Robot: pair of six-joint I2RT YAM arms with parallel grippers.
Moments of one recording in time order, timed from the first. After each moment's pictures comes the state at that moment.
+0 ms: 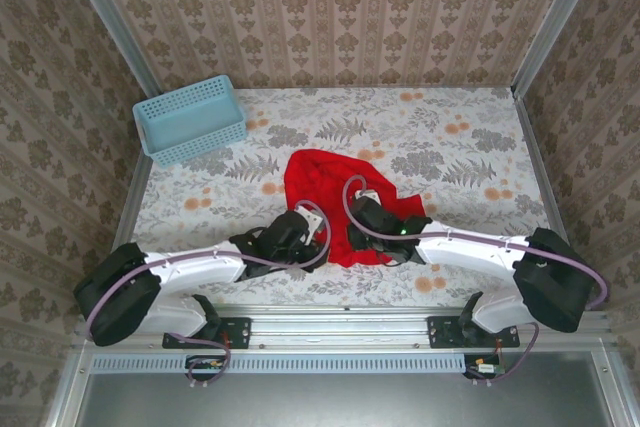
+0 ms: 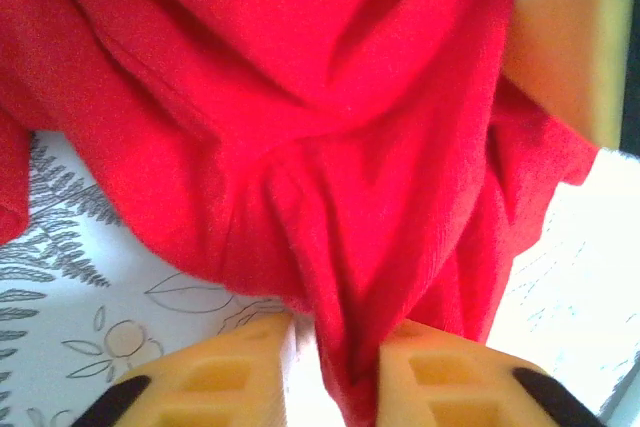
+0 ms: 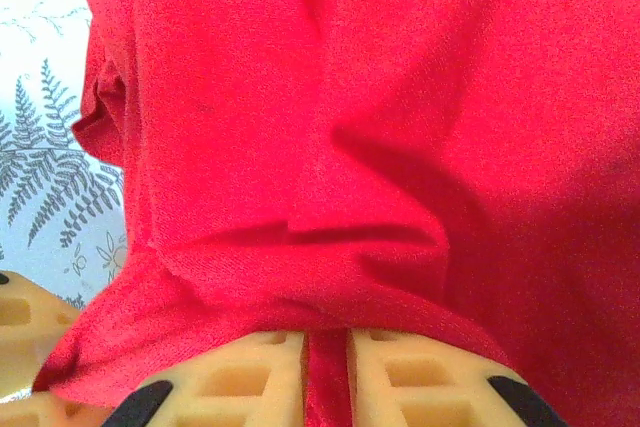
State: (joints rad) left arm -0.99 1.28 0.50 -0.03 0.10 -0.46; right arm 0.89 1.40 0.76 -0.30 0.22 0.67
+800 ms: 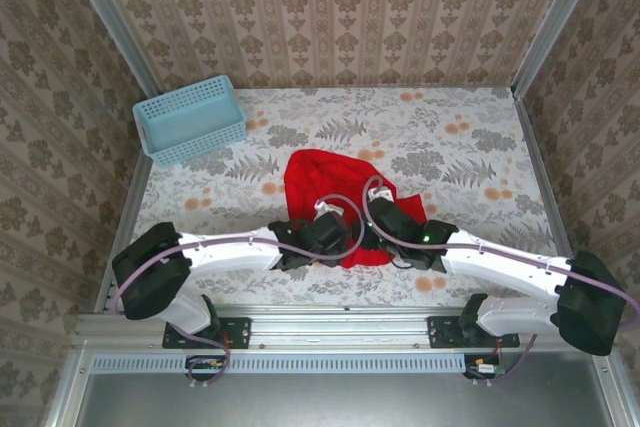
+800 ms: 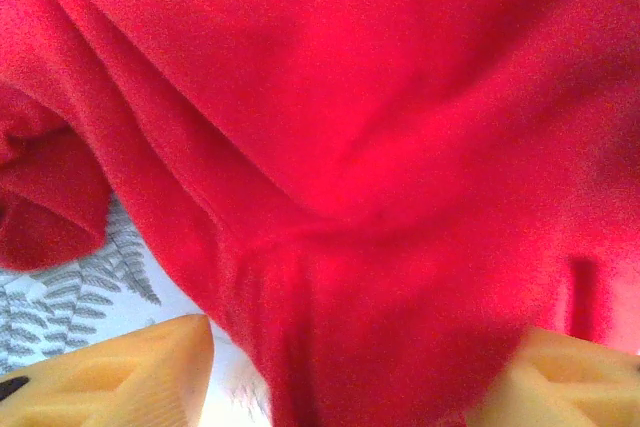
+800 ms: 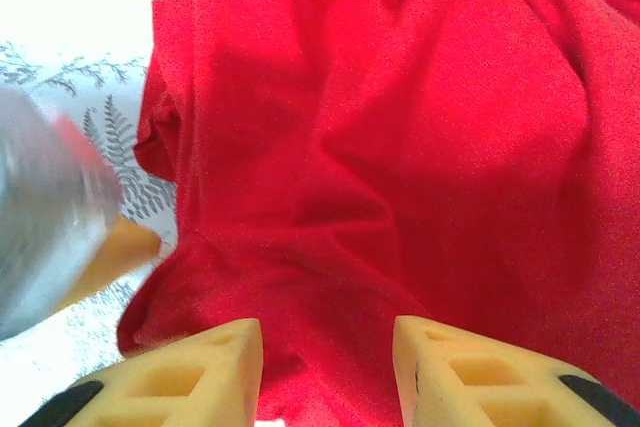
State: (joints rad) left arm -1.13 1.52 0.83 -0.36 -0.26 -0.61; right arm 0.90 1.17 0.71 -0.38 0.26 0.68
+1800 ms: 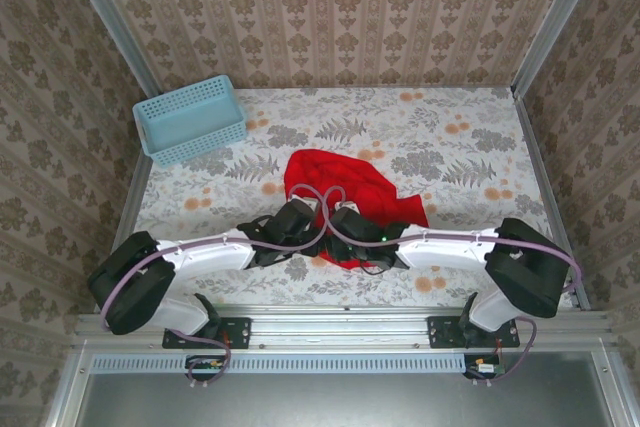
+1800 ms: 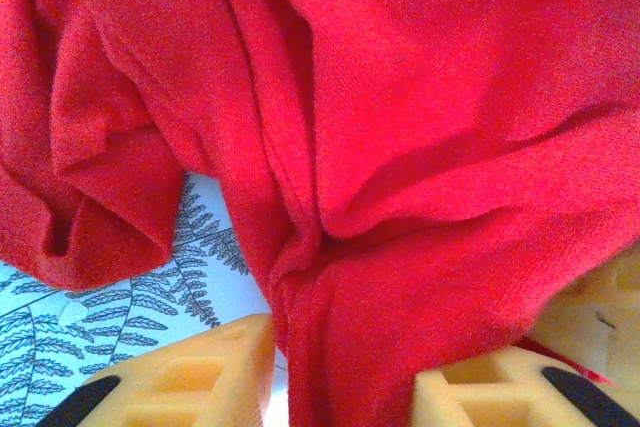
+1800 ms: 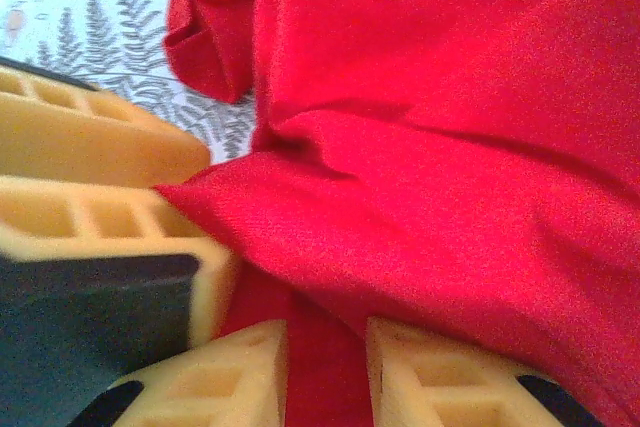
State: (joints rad) left arm -0.94 1.38 0.60 -0.10 -0.01 -0.59; right arm 0.98 1.53 0.80 -0.22 0.15 0.73
